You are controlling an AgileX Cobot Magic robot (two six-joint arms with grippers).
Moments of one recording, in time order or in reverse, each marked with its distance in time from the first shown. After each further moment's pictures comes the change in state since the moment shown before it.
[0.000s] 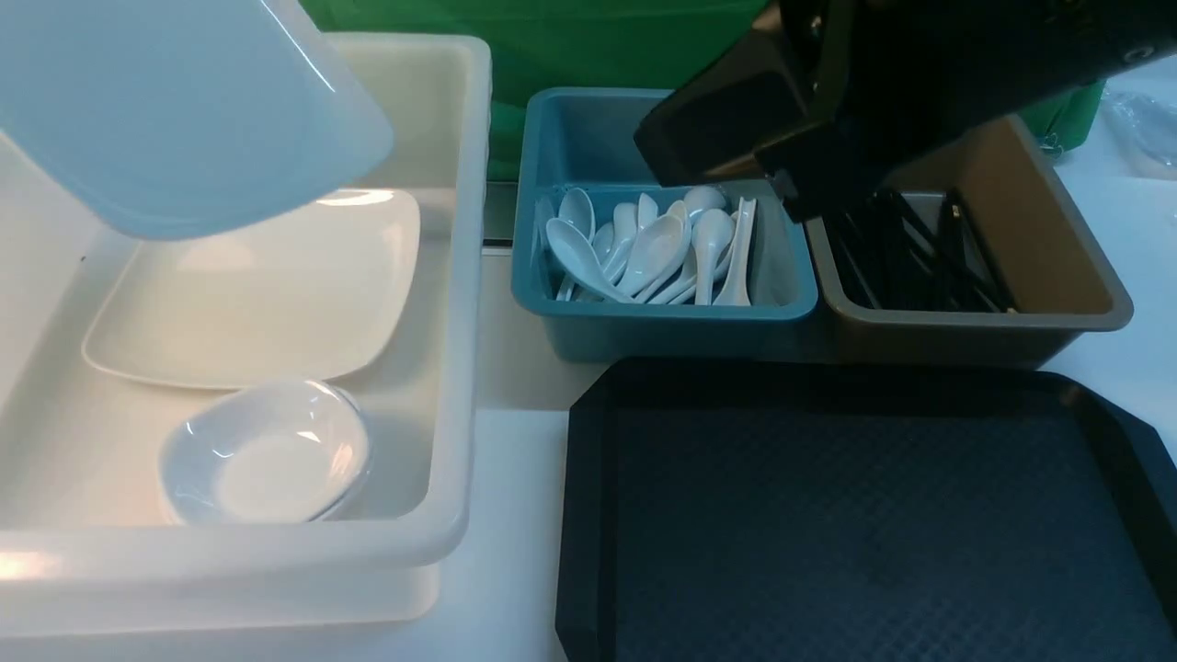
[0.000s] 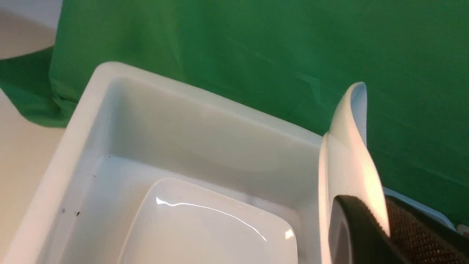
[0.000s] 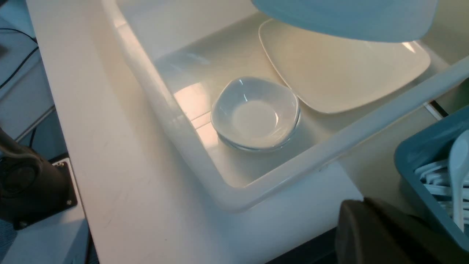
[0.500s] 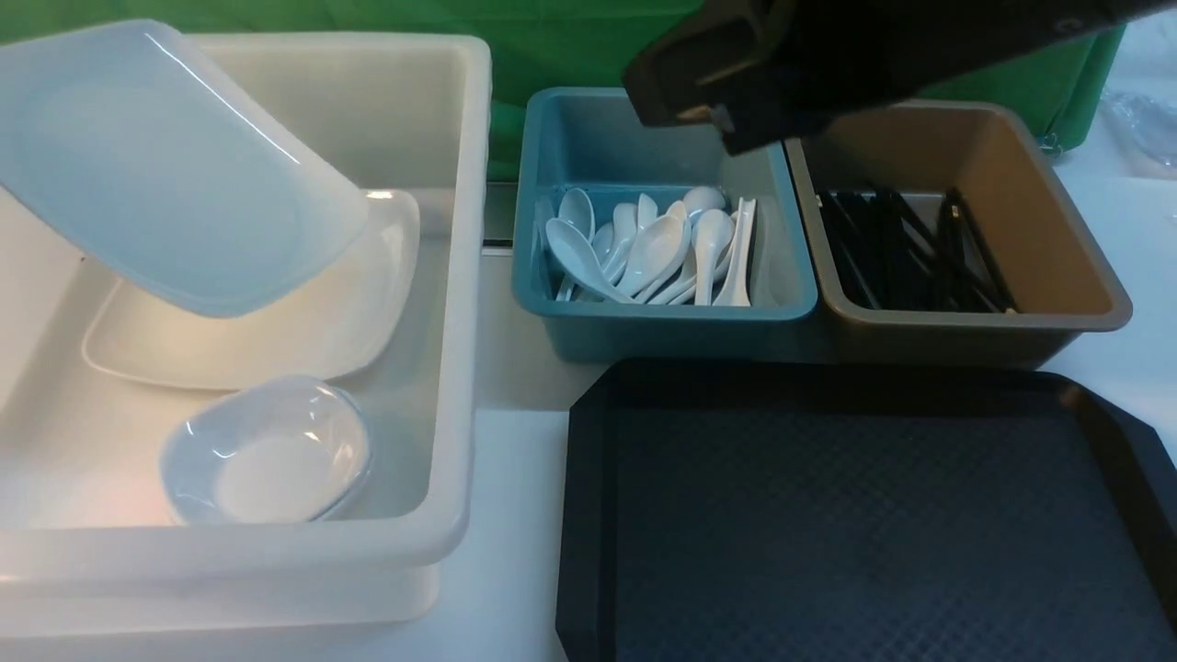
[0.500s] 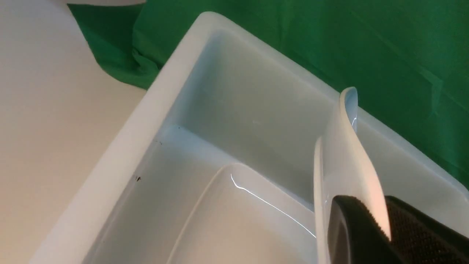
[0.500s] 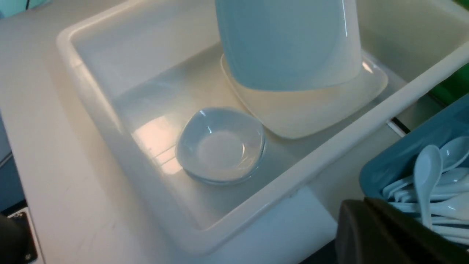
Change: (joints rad) right arm 0.000 0.052 -0.004 -0.062 -0.131 0.079; left arm -0.042 0.057 0.309 -0.397 -0.349 0.343
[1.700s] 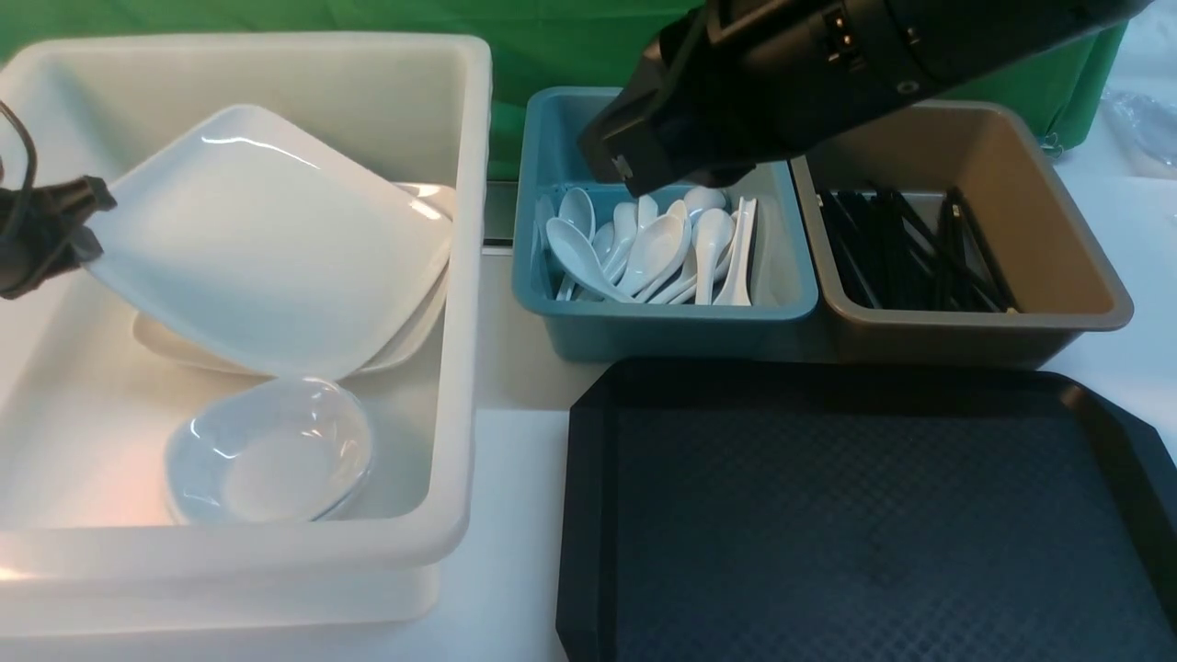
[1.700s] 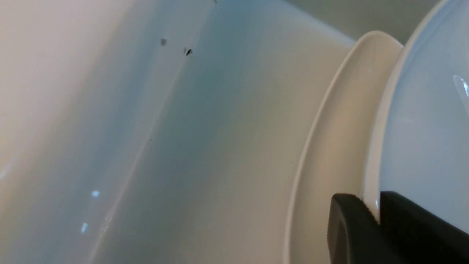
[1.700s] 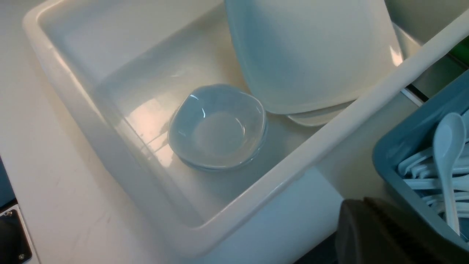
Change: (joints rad) right arm 0.002 0.083 -0.003 -0.010 -0.005 0.045; left arm -0.106 0.256 0.000 0.285 -0.074 -0.123
